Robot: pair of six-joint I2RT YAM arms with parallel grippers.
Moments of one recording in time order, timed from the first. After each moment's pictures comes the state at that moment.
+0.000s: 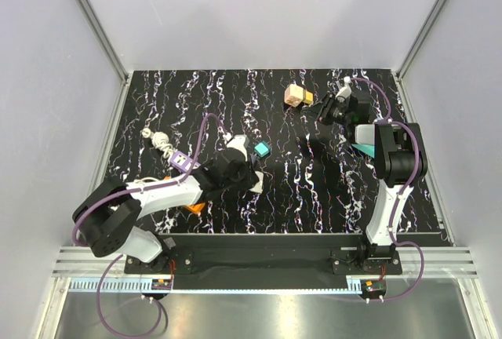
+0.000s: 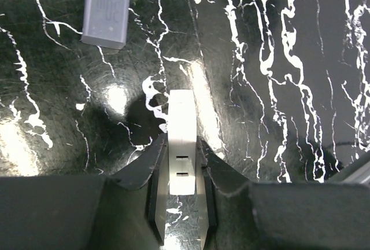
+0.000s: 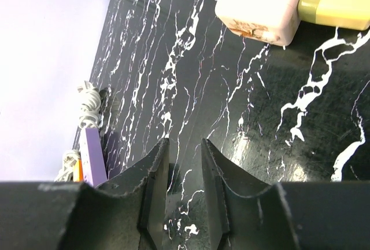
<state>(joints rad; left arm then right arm) -0.84 1.44 0.69 0.06 -0.08 -0.69 0.02 2.05 1.12 0.59 -0.77 0.66</state>
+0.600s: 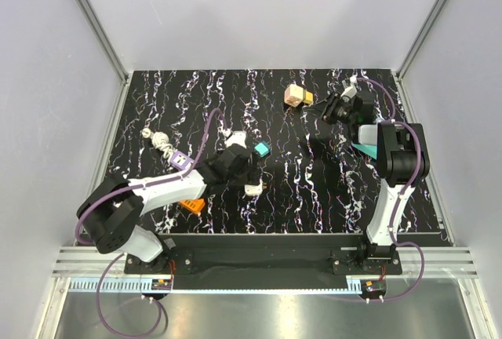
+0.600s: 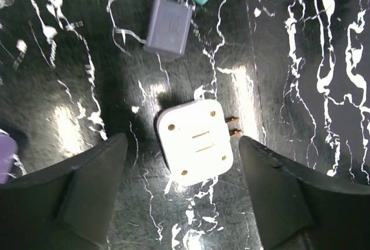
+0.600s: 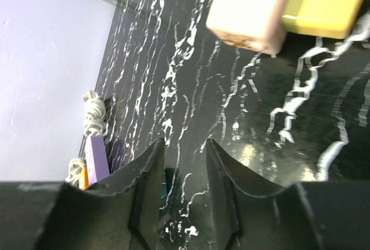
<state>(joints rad) -0.84 1.47 0.77 -0.10 -0.24 -0.65 0.00 2.05 1.11 0.63 -0.78 0.70</state>
